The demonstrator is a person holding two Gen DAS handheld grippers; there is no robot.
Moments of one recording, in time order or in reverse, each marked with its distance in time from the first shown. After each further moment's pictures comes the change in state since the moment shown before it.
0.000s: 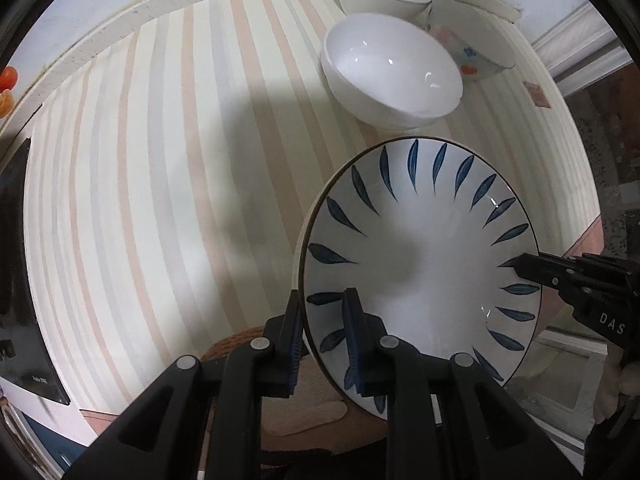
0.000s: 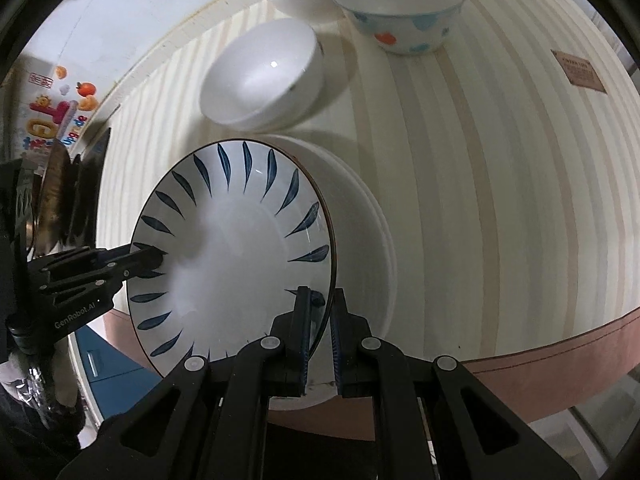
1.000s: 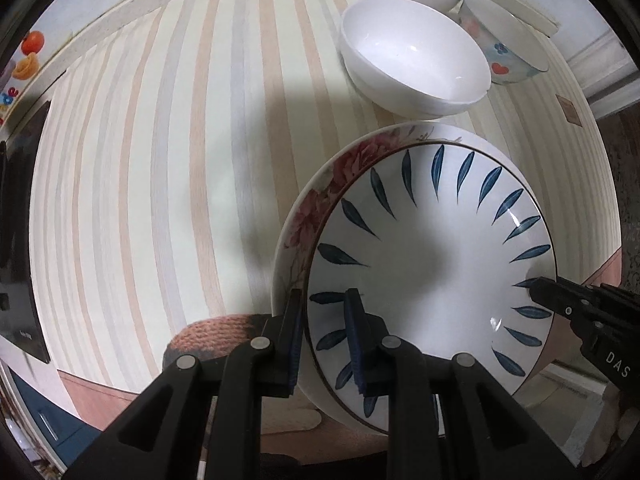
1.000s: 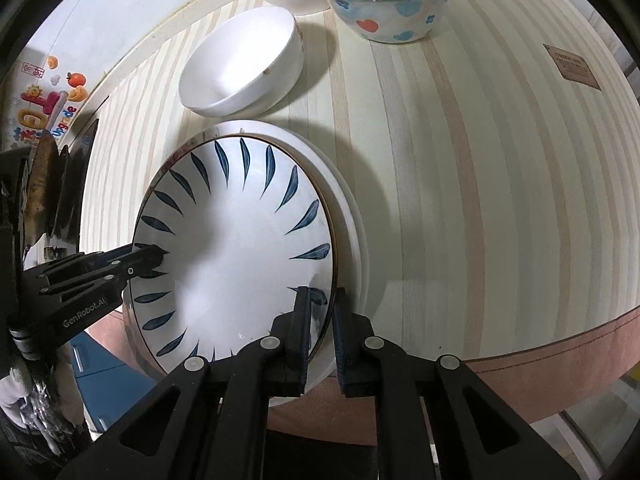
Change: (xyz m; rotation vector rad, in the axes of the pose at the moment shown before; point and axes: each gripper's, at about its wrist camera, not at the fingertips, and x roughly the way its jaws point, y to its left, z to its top) left arm 0.020 -0.014 -0.017 -0.133 -0.011 0.065; right arm 0.014 0.003 0.004 -0.019 0.006 -0.038
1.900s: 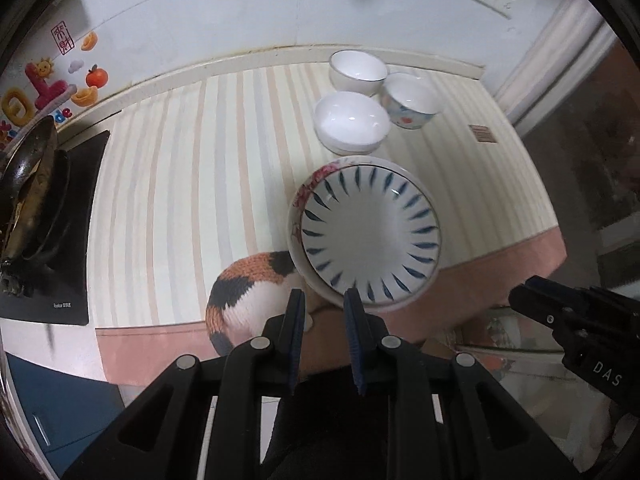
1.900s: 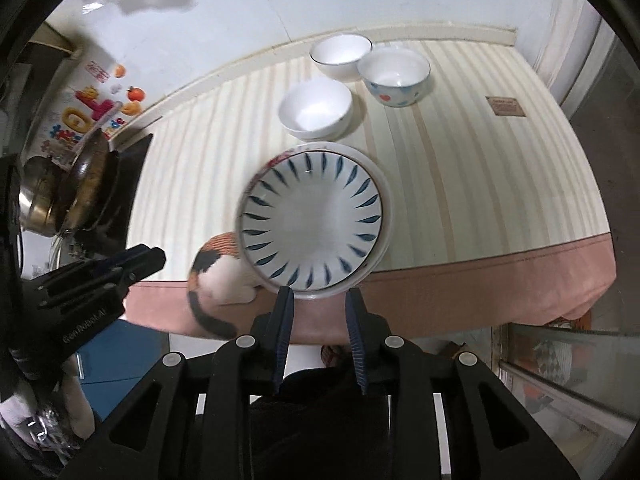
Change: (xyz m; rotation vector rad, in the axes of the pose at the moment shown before) left arm -0.166 0.011 -0.114 0.053 -0.245 -0.067; right arm -0.151 0.082 -0.120 -0.015 -0.212 -0.043
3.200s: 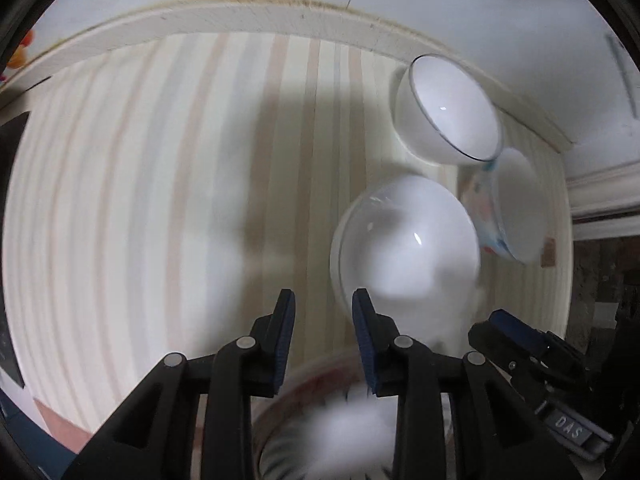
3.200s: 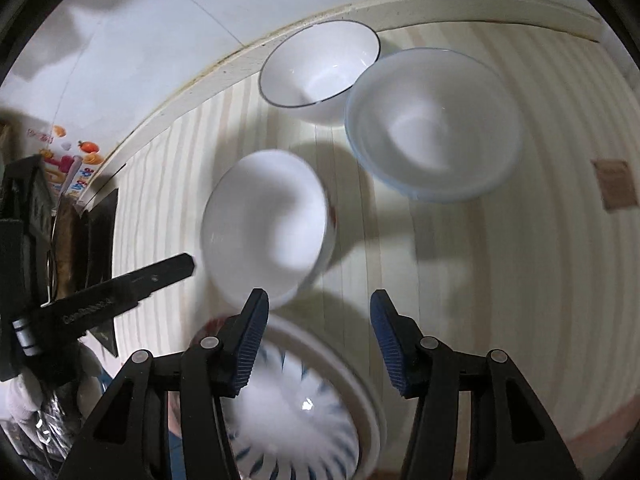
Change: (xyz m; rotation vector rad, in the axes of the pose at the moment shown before) left arm 0.208 0.044 0.200 -0.286 0.177 -0.062; right arm 0.194 -0.073 0.220 0.053 0.124 0.146
